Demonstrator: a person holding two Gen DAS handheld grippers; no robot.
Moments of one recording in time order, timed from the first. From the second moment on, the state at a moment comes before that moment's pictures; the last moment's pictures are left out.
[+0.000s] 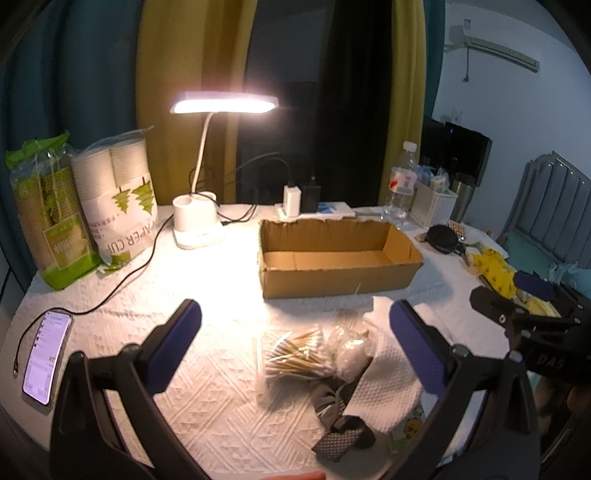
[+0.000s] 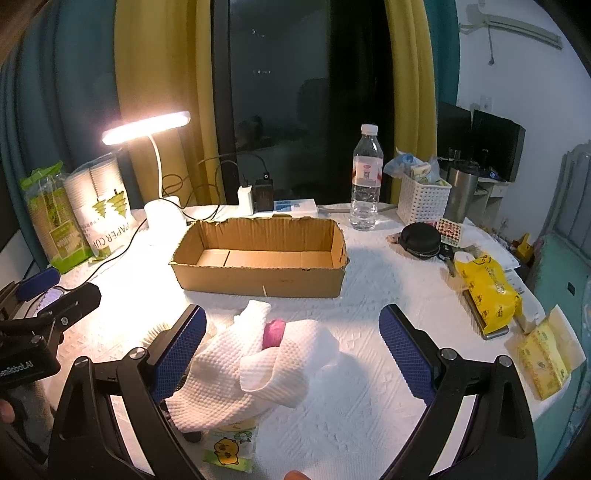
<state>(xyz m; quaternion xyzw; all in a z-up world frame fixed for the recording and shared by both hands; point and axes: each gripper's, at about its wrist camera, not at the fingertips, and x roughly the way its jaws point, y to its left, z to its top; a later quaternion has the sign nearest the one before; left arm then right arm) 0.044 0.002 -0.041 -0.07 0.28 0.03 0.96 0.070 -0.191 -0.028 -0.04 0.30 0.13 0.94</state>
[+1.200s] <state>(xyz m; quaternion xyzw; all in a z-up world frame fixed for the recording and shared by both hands) 0.116 0.033 -0.166 -0.14 0.46 0.01 0.88 0.111 -0.228 -0.120 0.01 0.43 0.20 0.88</state>
